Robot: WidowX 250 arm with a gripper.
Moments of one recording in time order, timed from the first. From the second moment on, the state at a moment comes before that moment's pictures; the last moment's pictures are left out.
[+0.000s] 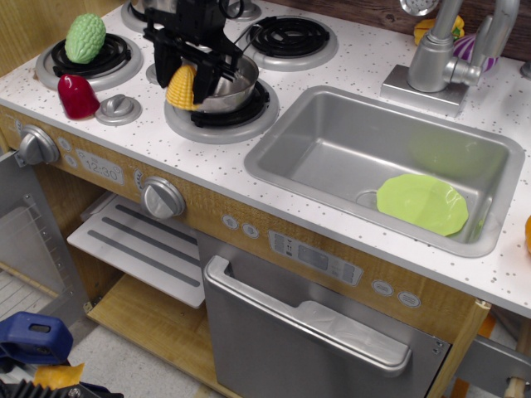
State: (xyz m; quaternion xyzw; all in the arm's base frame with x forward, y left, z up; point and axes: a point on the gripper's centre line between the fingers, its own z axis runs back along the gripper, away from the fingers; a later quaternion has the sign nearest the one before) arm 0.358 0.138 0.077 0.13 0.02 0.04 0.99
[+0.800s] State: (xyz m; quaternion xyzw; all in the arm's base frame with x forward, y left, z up) arm 0.397 0.153 0.067 0.08 -0.04 -0.07 0.99
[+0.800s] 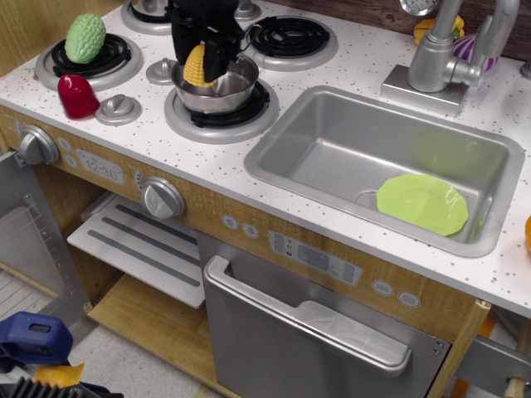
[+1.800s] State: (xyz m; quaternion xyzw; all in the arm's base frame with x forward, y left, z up) arm 0.410 0.167 0.061 0.07 -0.06 -0.11 0.99
